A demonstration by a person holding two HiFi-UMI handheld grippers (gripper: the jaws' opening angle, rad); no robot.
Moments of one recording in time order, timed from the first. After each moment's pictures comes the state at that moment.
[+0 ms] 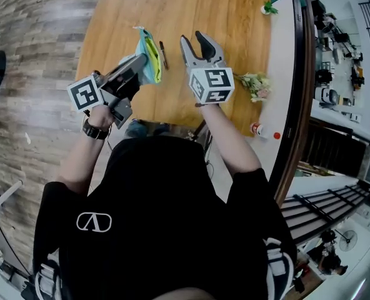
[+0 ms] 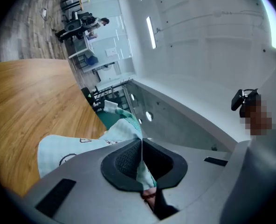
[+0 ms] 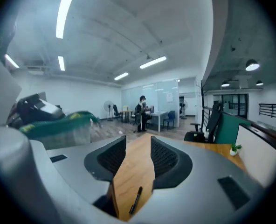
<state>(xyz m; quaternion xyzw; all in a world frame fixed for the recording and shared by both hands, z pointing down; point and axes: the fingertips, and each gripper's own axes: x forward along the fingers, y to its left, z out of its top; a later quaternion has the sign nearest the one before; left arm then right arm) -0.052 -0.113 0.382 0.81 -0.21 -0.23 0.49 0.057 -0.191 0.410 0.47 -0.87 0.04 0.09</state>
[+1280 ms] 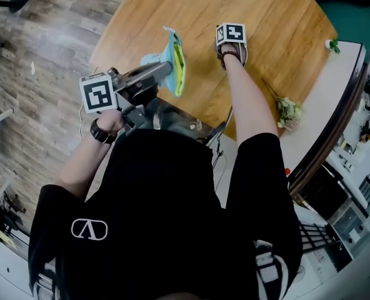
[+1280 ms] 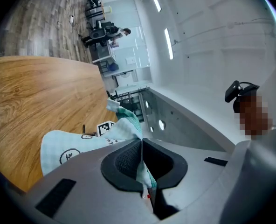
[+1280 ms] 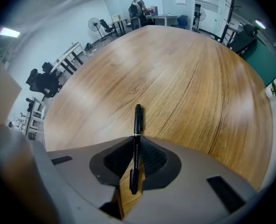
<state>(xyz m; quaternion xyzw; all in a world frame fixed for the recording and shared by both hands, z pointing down) -0.121 -0.075 0.489 0.75 -0.30 -0.22 0.54 0.019 -0.273 0.796 0.33 -0.71 0.34 0.53</state>
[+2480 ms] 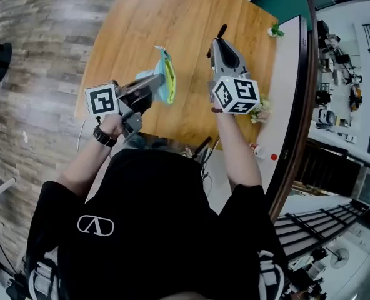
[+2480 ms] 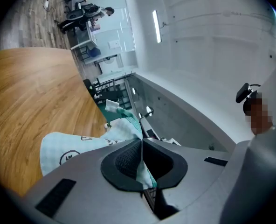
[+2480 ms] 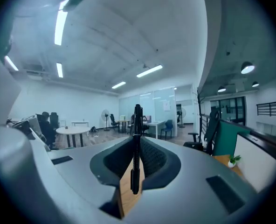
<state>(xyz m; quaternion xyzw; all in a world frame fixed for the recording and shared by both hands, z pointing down) -0.046 -0.113 0.409 0.81 -0.19 -0.20 0.52 0.077 -0.229 0.361 0.49 -0.87 0.02 0.04</state>
